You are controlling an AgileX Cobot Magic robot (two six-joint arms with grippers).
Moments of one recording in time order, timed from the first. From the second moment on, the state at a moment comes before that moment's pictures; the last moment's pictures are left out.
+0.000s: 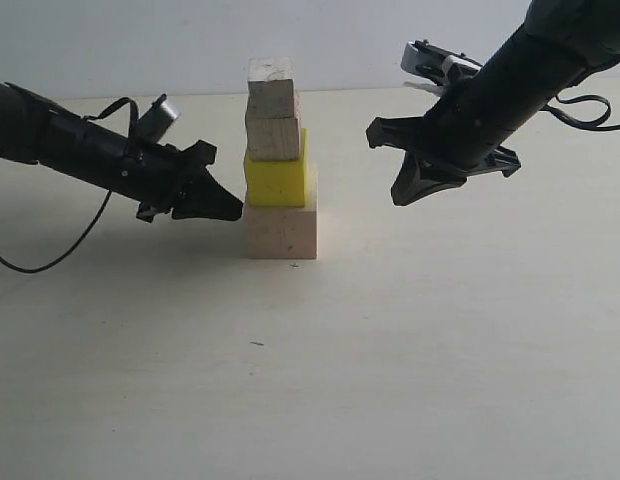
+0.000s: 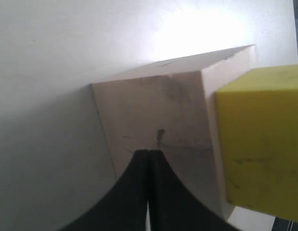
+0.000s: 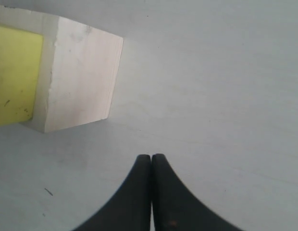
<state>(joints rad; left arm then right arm) -0.16 2.24 -1.35 -1.24 0.99 0.95 0.26 1.93 -1.29 0.57 0.84 -0.25</state>
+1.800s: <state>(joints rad) -0.22 2.21 -1.34 -1.26 0.83 0.98 0.26 1.93 -1.29 0.57 0.84 -0.24</state>
